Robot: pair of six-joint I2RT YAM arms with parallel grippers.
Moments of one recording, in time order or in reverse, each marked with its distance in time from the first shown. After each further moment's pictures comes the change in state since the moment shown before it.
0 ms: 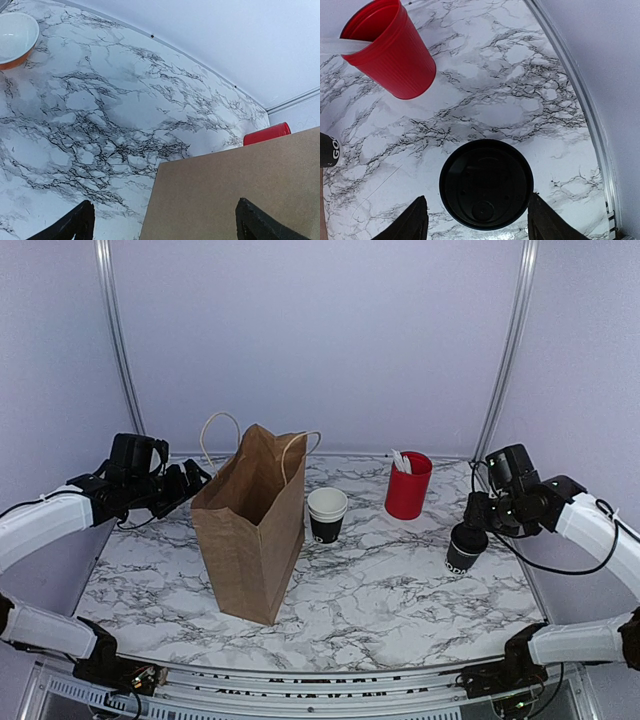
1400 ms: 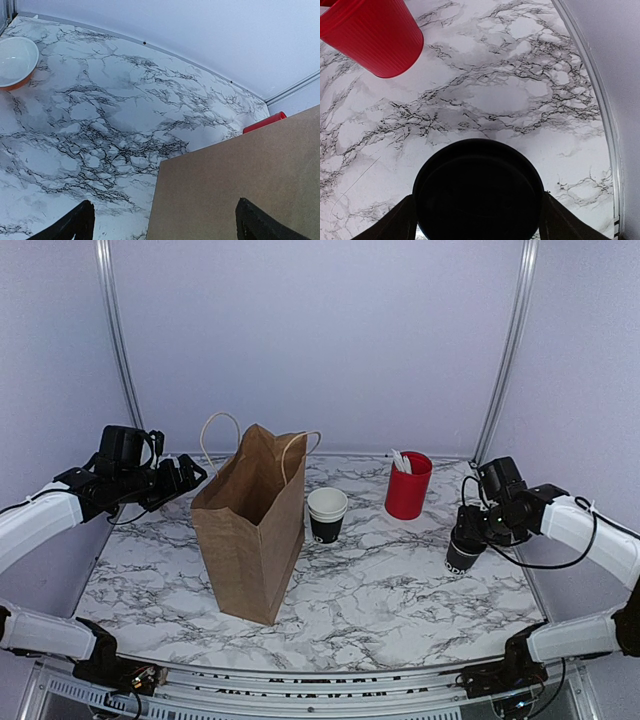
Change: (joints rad) left arm 0.012 -0.058 0.057 -0.104 0.019 0.106; right arm -0.079 0.087 -0.091 0.093 -0.085 -0.077
